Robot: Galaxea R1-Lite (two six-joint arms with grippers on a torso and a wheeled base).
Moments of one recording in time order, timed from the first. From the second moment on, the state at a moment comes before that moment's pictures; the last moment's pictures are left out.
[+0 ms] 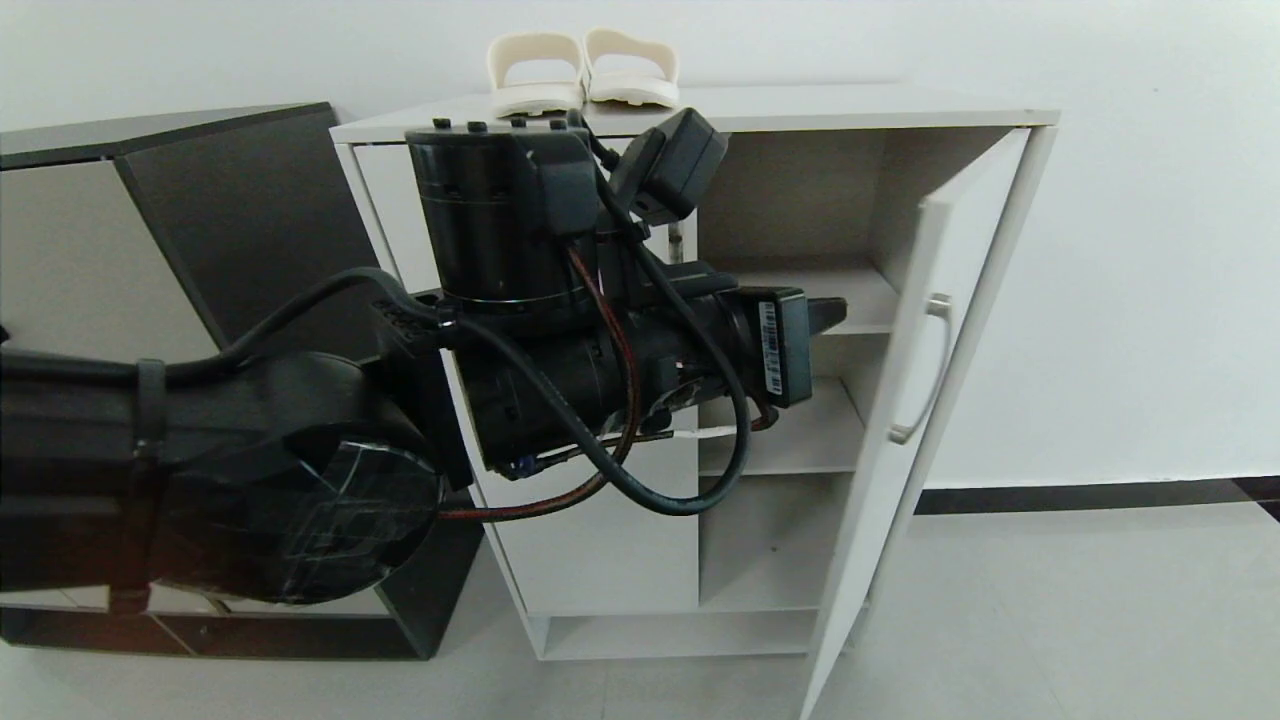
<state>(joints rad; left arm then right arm) -0.81 1.75 -1.21 -0.57 -0.23 -0.25 1.15 1.49 -0.18 -0.73 0.05 -0.02</state>
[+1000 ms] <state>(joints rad) -0.32 0.79 -0.22 -0.50 0.38 -0.09 0.80 1.65 -0.55 -0.77 -0.33 0.15</state>
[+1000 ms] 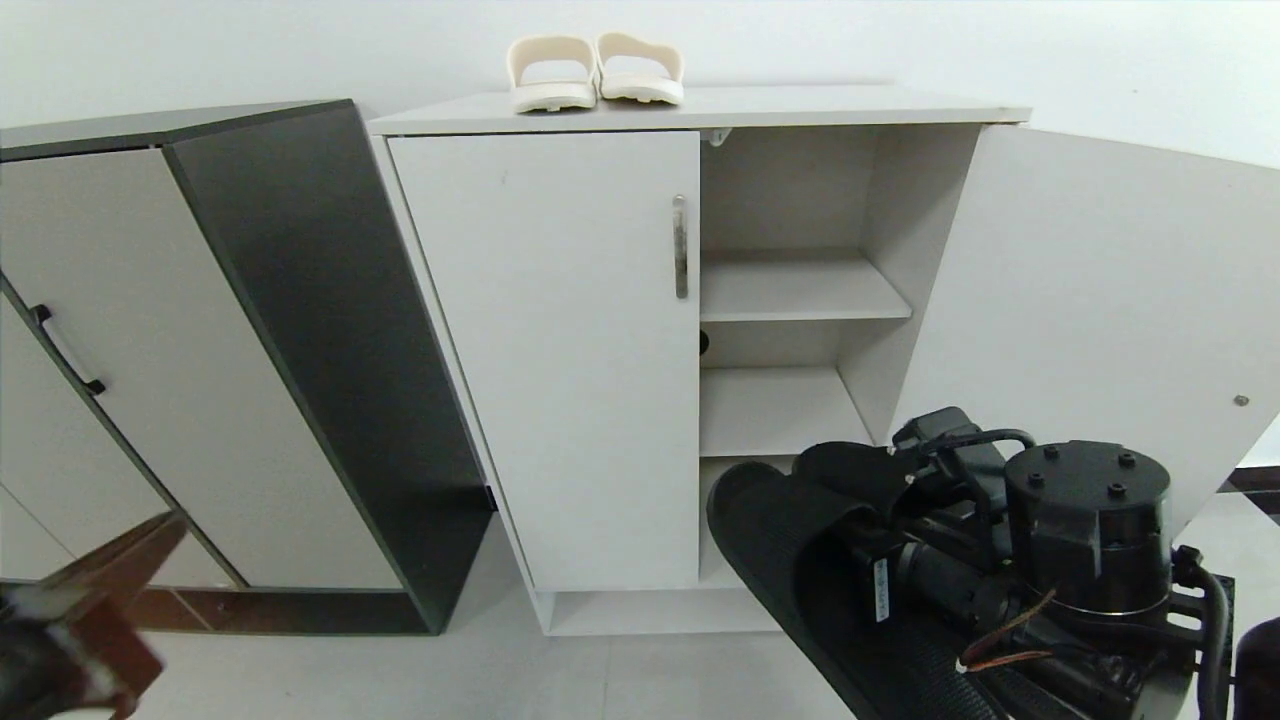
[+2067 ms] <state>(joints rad) 0.00 0.00 0.00 0.00 -0.03 0.03 0.87 1.68 -0.53 -0.81 -0.35 0.15</state>
